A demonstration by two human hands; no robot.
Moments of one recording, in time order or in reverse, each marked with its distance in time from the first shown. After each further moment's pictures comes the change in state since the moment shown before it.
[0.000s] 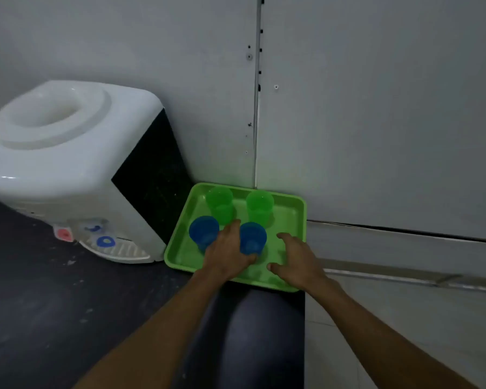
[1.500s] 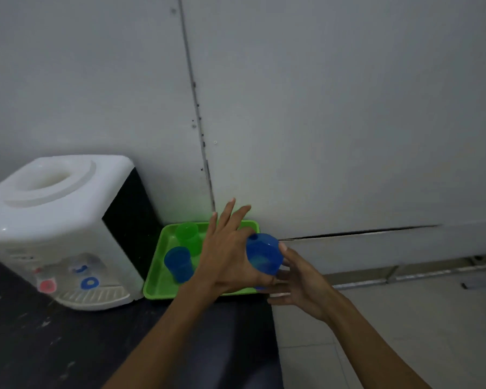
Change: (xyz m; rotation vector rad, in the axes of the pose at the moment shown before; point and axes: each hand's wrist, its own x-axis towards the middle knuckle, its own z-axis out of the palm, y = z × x) left_hand -0.130 0.109 -0.077 0.154 0.307 0.659; right_hand -0.173 -0.019 -0.062 1.200 0.004 0.168
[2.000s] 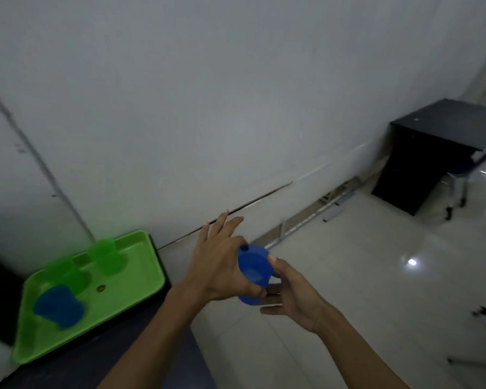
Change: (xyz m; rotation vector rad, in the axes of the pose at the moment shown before) left_hand -0.048 0.186 0.036 -0.074 -0.383 0.484; right_hand -0.207 0.085 -0.084 0.142 0.427 -0.142
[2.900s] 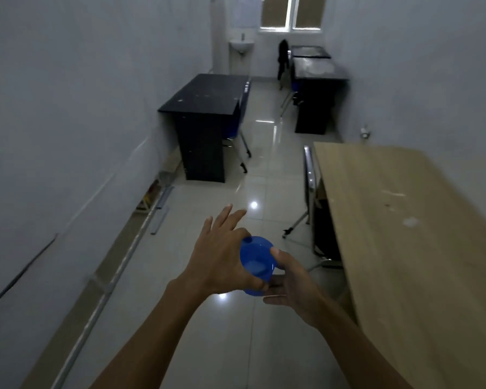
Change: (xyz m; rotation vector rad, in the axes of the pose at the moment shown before) left_hand 0.274 0.449 0.195 -0.085 -0.322 0.773; right_hand -0.186 0.031 -0.448 0.327 0.811 -0.137
